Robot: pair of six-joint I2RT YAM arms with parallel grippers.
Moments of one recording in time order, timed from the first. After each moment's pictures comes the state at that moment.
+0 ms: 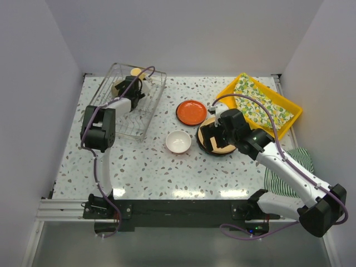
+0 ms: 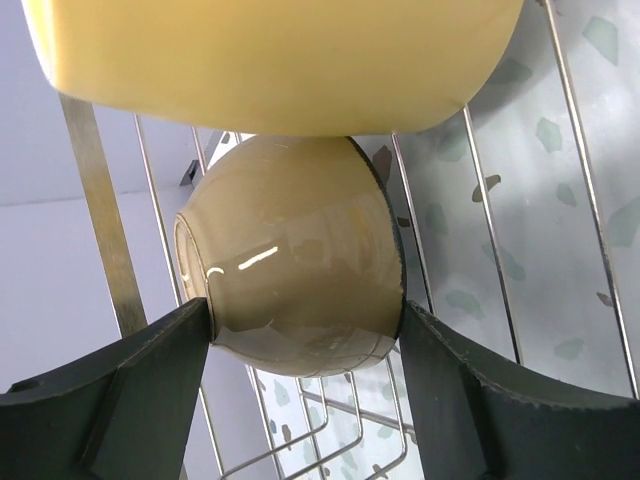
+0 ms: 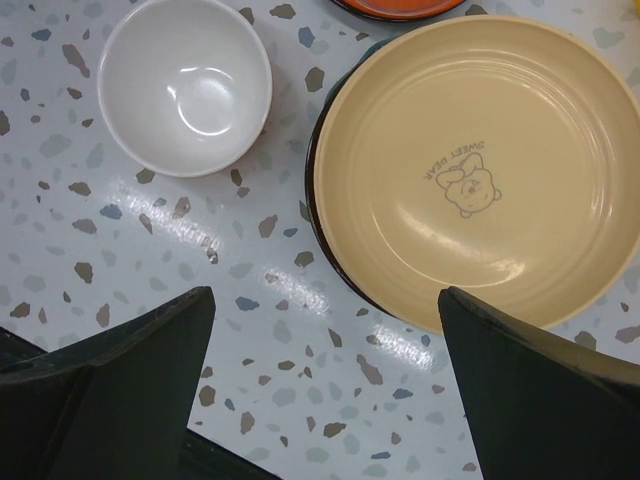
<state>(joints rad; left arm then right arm) -0.17 2.20 1.53 0.10 -0.41 0.94 0.63 1.12 1.02 -0.67 0.09 0.15</state>
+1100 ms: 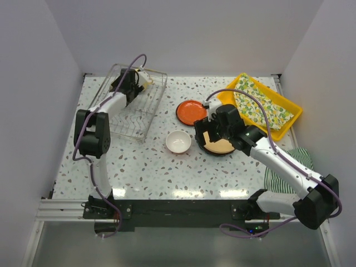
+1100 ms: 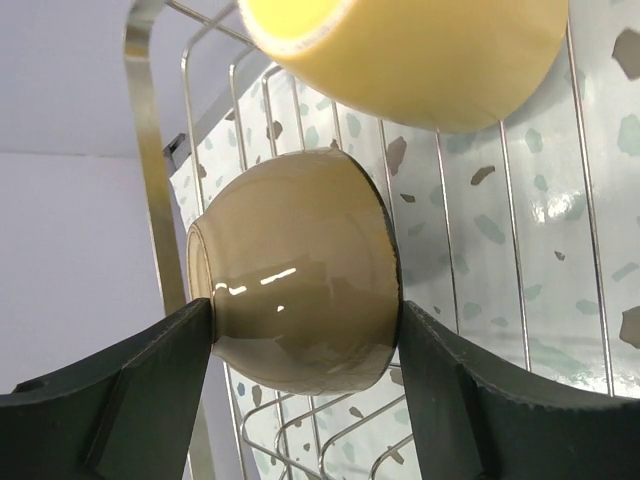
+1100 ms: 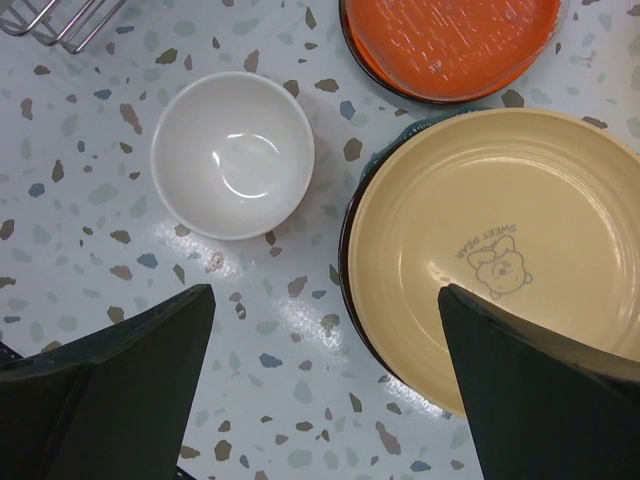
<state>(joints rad) -0.16 2.06 1.56 -0.12 -0.36 0.73 0.63 1.20 1.03 -0.50 0.02 0.13</state>
